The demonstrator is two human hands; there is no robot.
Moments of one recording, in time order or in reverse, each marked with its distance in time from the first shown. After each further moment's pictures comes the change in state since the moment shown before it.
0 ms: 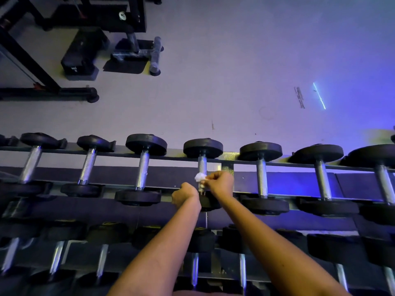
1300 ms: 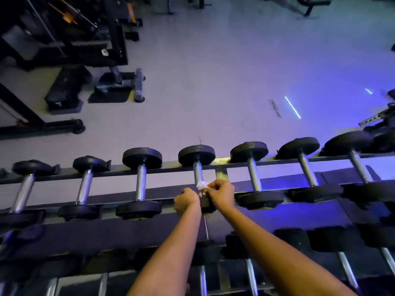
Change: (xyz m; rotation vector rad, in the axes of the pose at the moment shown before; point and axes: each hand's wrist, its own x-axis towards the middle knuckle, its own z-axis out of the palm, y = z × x) left_hand 0.015 -0.015 -0.010 0.121 -0.116 0.175; right_hand -0.048 0.013 -0.001 0.024 0.175 -0.114
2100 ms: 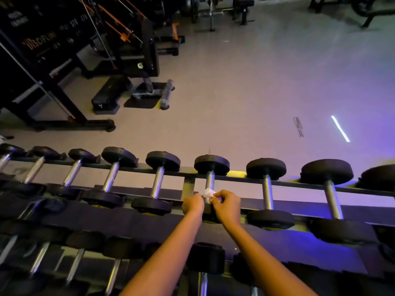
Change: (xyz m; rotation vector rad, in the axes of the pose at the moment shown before) left_hand -0.173 -0.018 0.141 0.092 -0.099 0.064; right_hand 0.057 0.097 -0.187 0.048 -0.116 -0.155
